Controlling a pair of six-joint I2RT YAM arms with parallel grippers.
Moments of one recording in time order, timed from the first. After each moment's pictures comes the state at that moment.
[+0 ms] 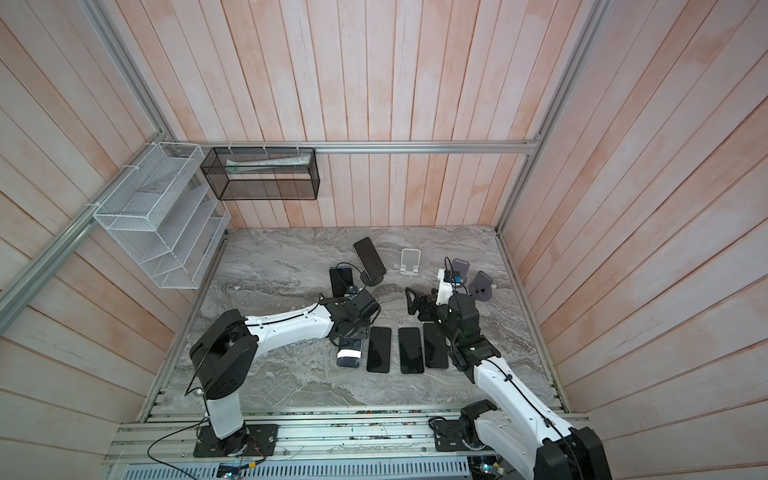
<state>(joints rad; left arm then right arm) -0.89 1.88 1.29 -0.65 -0.28 -0.76 0.35 0.94 0.46 0.21 -0.11 0.46</state>
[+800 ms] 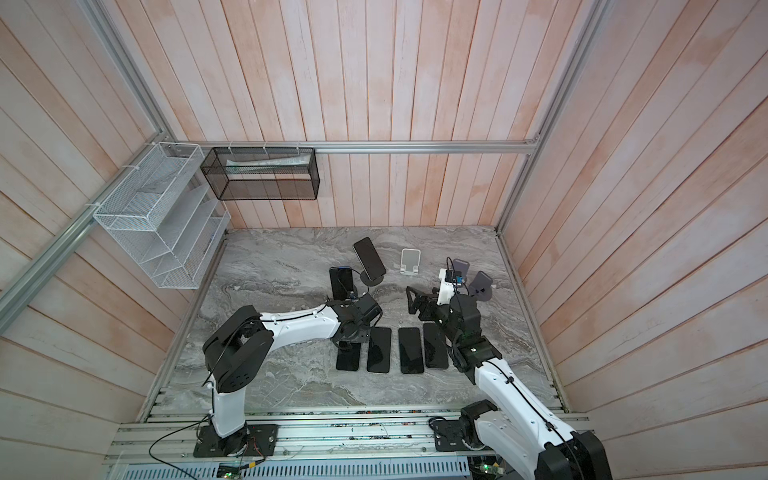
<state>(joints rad) -0.90 1.96 1.29 -0.66 -0.29 -0.80 0.35 0.92 0.46 0.21 -0.11 0.46</state>
